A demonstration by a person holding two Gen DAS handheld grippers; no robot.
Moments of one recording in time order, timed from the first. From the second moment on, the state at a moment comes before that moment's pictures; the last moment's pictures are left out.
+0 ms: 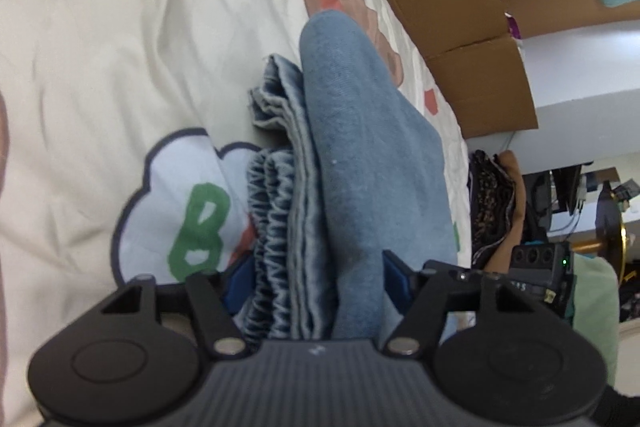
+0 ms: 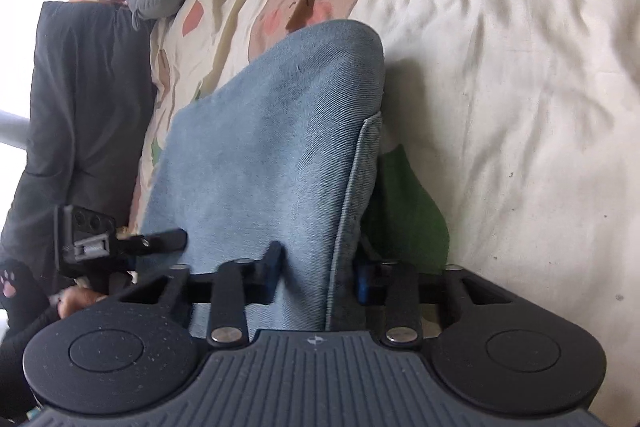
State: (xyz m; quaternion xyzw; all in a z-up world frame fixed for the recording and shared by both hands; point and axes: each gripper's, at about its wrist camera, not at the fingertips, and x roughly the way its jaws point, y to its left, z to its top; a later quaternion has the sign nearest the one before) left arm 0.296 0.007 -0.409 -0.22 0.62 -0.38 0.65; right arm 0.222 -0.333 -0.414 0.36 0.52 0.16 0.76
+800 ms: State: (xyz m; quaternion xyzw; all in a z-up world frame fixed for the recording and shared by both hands) left arm 0.244 -0.068 -0.419 -0.18 0.63 -0.45 0.61; right arm 0.168 -0.411 -0.385 0.39 0.49 0.10 0.77
